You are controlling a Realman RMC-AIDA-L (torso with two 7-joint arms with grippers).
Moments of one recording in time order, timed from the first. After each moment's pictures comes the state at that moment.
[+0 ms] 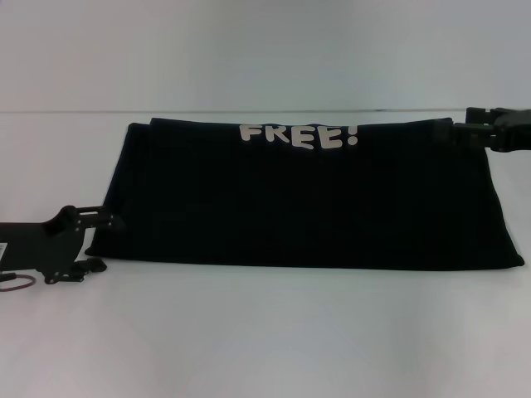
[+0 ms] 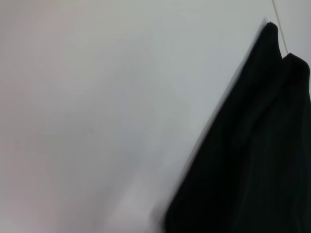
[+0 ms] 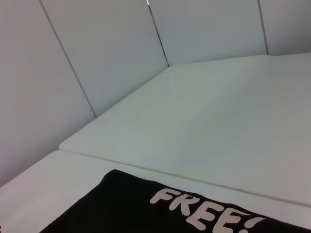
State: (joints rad) left arm -0.65 -2.02 0.27 0.62 2.59 1.30 -2.88; right arm 0.67 1.98 -0.51 -0.71 -2.11 -1.35 1.77
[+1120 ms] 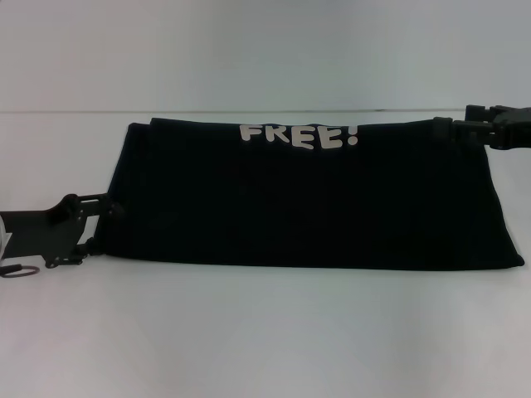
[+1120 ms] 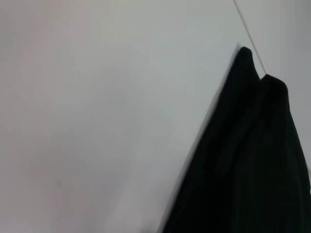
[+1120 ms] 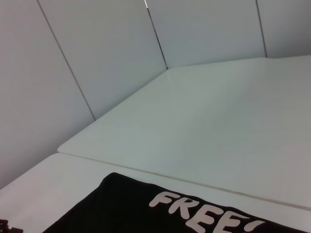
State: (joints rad) left arm -0.66 -2.02 0.28 0.59 2.55 1.21 -2.78; right arm 0.67 1.98 -0.51 -0.71 -2.11 -1.34 1.77
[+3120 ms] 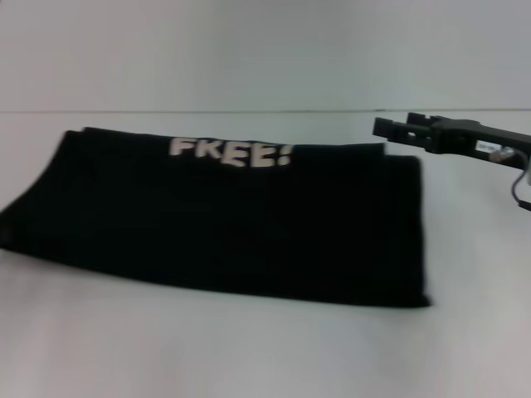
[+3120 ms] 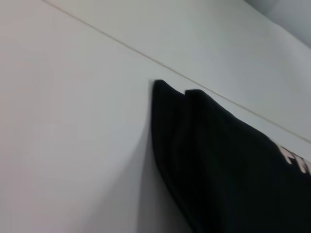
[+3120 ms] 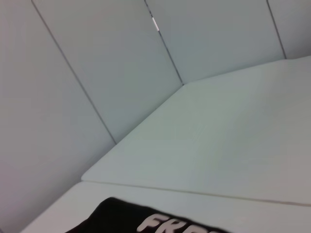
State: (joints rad) left arm -0.49 -2.00 0.20 0.79 2.47 1.31 -2.12; right arm 0.70 2.08 -0.52 -0.60 -2.01 -1.24 1.73
